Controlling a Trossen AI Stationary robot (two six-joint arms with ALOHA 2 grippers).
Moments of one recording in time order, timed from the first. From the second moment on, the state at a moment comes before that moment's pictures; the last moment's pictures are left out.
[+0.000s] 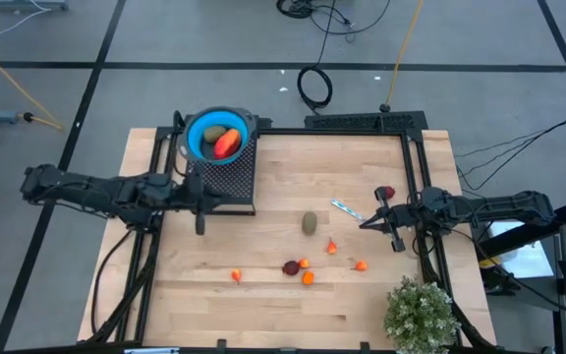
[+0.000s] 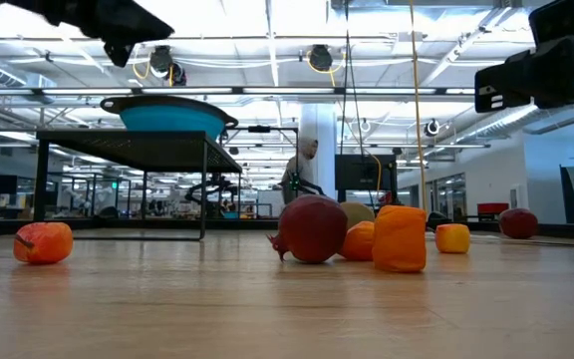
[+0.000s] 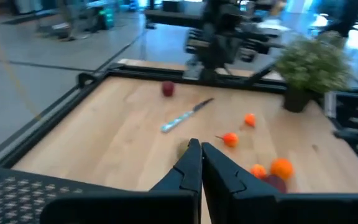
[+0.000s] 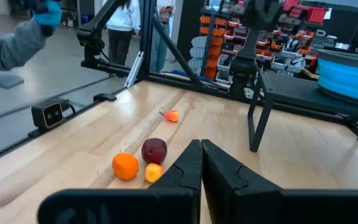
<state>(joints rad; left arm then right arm) -0.13 0.71 0.55 -0.07 -0.22 -0.10 0.02 0.30 0.06 0.19 -0.27 -0.14</state>
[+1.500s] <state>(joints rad) -0.22 0.57 0.33 0.10 -0.10 0.02 0.05 0.88 0.34 0.25 -0.26 -0.24</state>
